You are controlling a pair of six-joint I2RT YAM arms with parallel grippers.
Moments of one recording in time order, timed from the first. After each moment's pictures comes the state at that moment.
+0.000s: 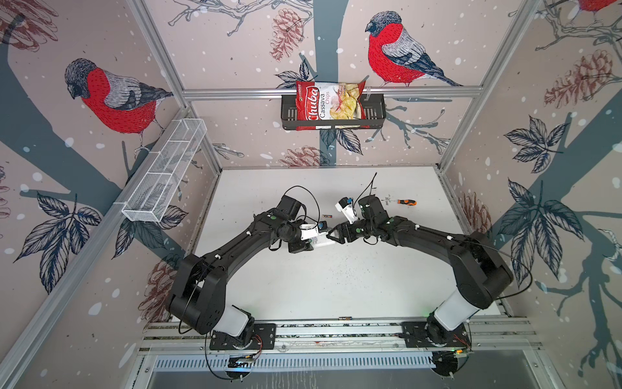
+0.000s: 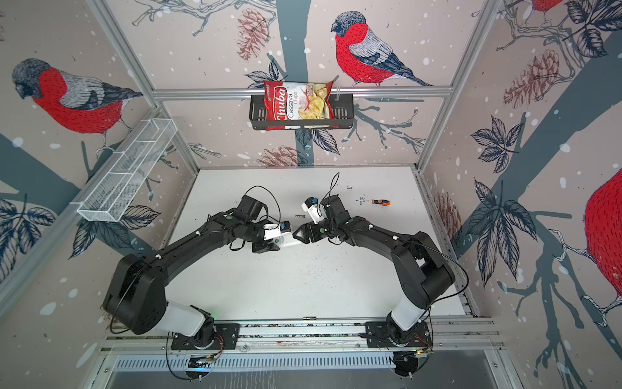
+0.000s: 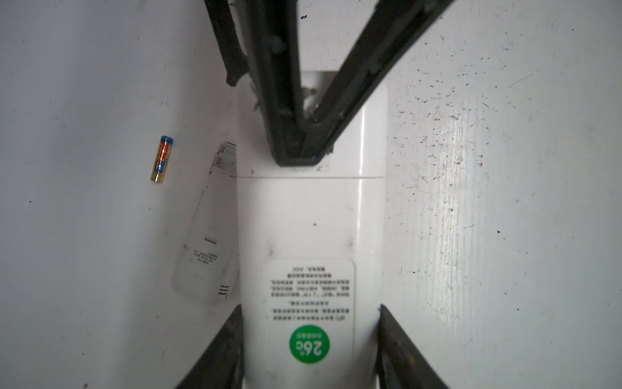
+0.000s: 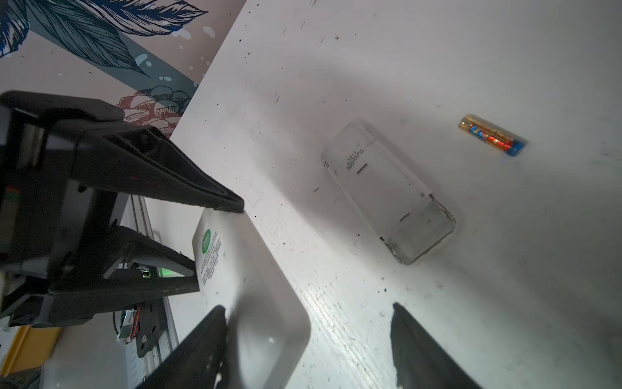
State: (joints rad) left arm -0.49 1.48 1.02 -0.64 0.39 0.91; right arm 0.66 1.65 0.99 -0.10 -0.57 0.23
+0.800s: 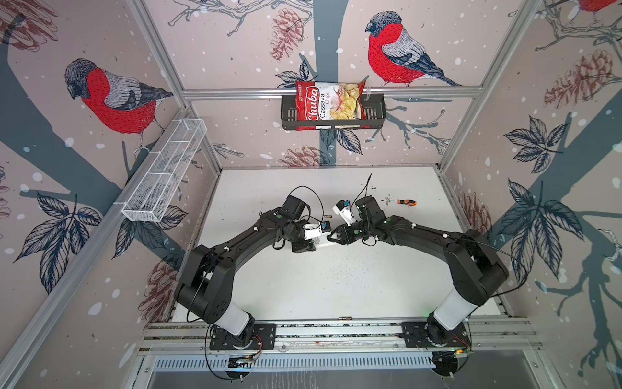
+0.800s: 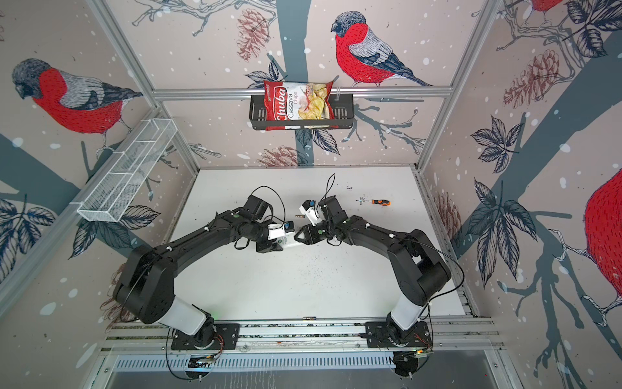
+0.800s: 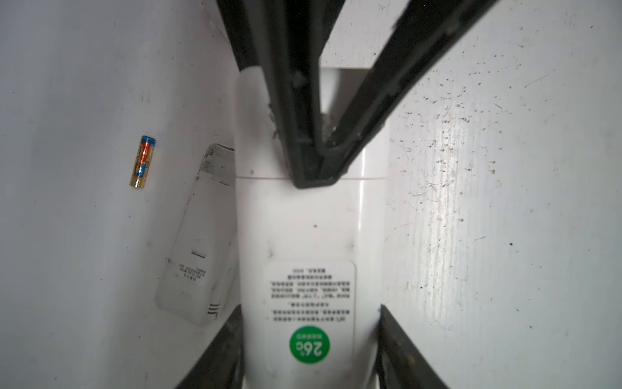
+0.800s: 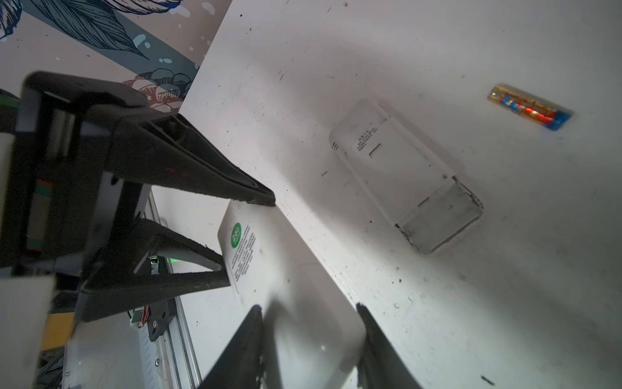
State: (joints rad) left arm -0.50 1.55 1.04 -0.62 0.38 0.89; right arm 0.67 1.68 1.01 -0.14 -0.61 0.24
